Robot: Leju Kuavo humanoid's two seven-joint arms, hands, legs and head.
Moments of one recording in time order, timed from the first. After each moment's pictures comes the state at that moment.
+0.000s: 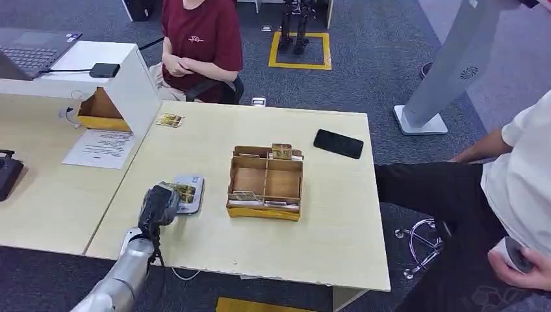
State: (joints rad) left arm -0.43 -0.01 0.14 -0.61 -0.48 0.16 -0.60; right arm -0.06 0.08 -0.42 -0.19 1.04 -0.20 0.17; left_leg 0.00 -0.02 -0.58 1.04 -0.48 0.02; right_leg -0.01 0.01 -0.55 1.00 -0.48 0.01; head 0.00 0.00
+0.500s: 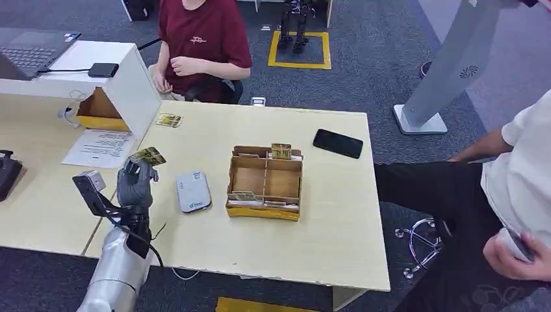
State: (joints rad) left arm -0.39 -0.08 0.28 -0.99 0.06 -0.13 -0.54; right arm -0.06 0.08 -0.46 -0.19 1.11 -0.20 0.17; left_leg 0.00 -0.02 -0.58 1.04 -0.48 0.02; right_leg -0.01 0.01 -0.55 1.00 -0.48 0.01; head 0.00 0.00
